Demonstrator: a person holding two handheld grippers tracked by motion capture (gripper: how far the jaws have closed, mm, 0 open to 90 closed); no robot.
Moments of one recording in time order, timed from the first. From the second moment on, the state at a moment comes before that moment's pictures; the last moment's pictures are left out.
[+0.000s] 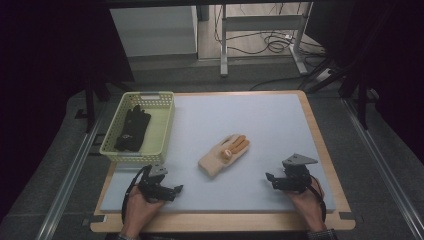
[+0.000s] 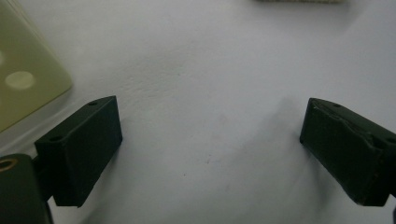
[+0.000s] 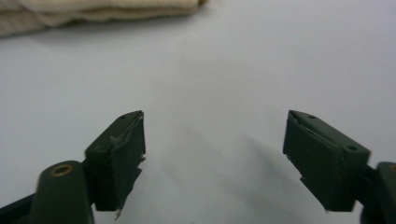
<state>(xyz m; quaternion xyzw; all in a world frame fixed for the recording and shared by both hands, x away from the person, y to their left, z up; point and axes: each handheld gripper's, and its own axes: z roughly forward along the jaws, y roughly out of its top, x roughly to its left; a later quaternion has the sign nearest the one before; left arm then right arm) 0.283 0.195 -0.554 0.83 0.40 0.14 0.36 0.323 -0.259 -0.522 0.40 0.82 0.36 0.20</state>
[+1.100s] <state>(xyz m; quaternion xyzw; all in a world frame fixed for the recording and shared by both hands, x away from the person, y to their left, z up) 0.285 0.189 -0.547 0.83 0.40 0.14 0.36 0.323 -0.262 -0.532 0.41 0.82 0.34 0.20</state>
